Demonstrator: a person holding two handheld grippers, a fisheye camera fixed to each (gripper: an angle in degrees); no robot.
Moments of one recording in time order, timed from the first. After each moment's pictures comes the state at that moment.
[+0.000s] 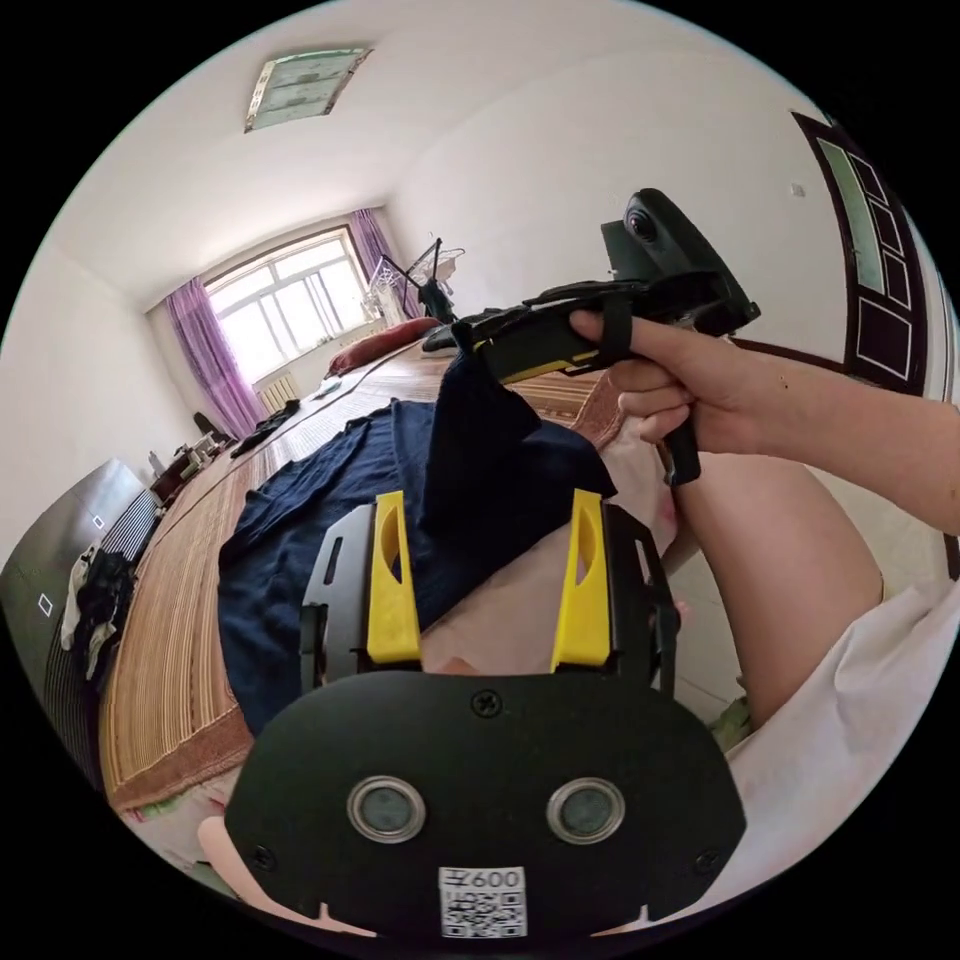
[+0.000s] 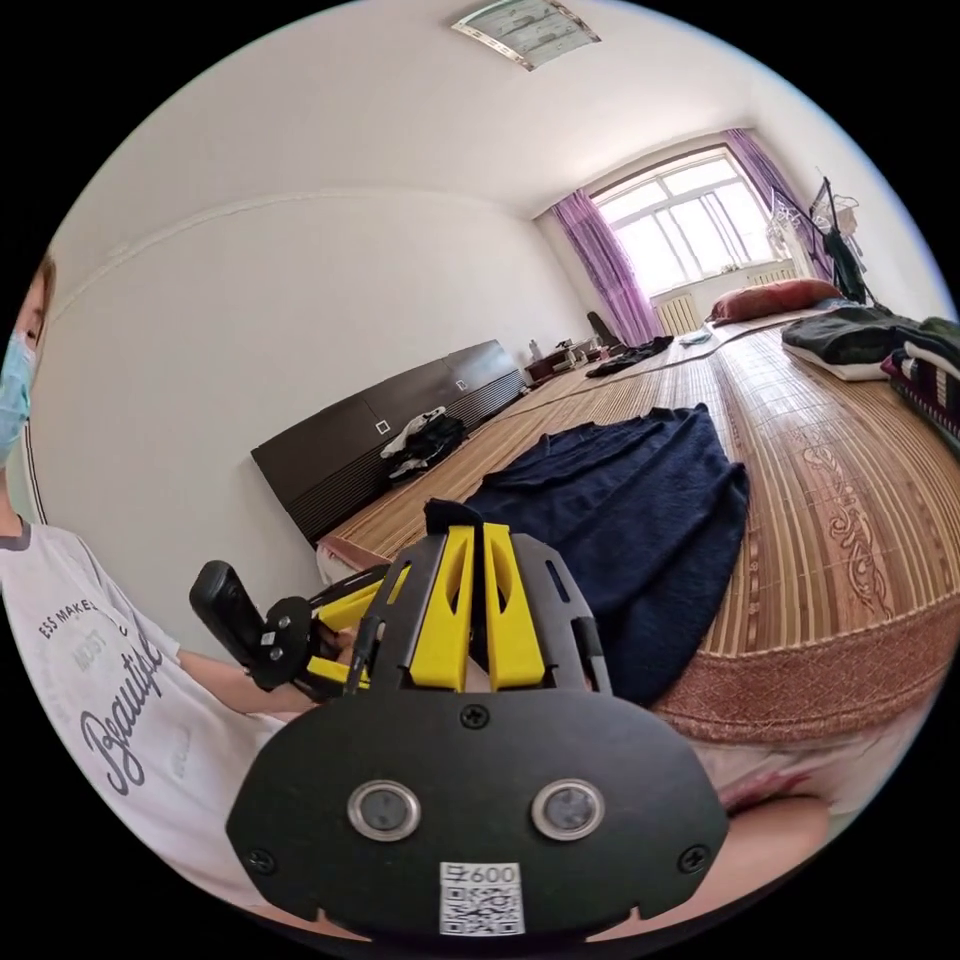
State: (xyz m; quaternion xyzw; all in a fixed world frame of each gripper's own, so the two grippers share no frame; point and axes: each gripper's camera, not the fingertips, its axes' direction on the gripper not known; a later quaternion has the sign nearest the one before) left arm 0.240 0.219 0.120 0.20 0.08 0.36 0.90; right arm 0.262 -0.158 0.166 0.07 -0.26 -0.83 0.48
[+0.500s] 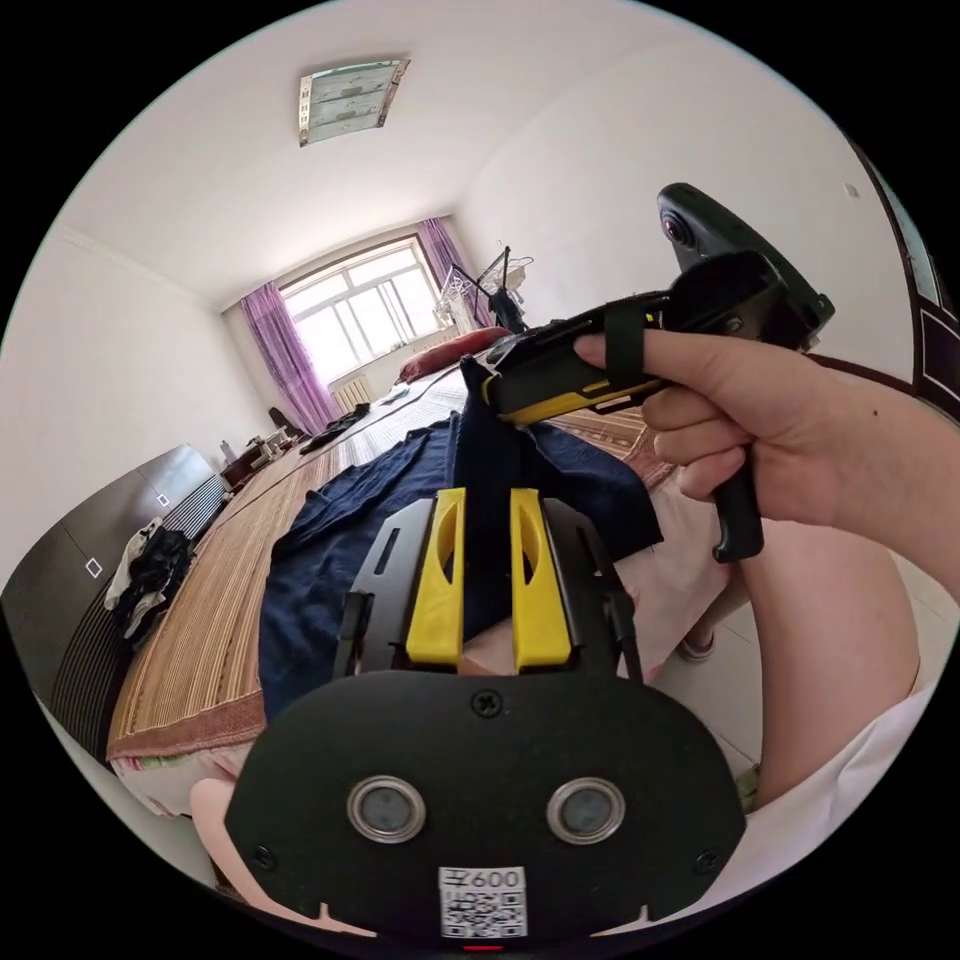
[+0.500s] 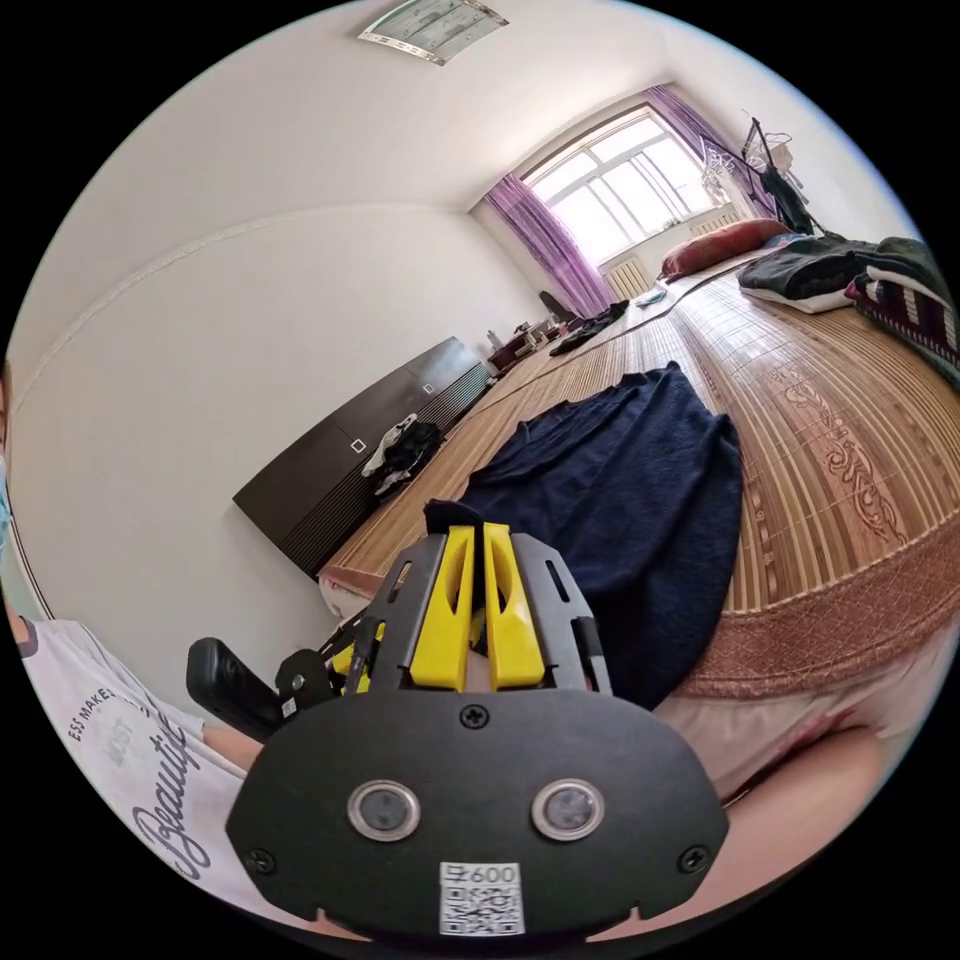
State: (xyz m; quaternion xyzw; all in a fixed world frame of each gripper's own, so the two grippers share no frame) left arm 0.250 0.172 0.067 0.24 0.01 0.30 0.92; right arm 0.166 -0.136 0.120 0.06 -0.24 -0.79 0.56
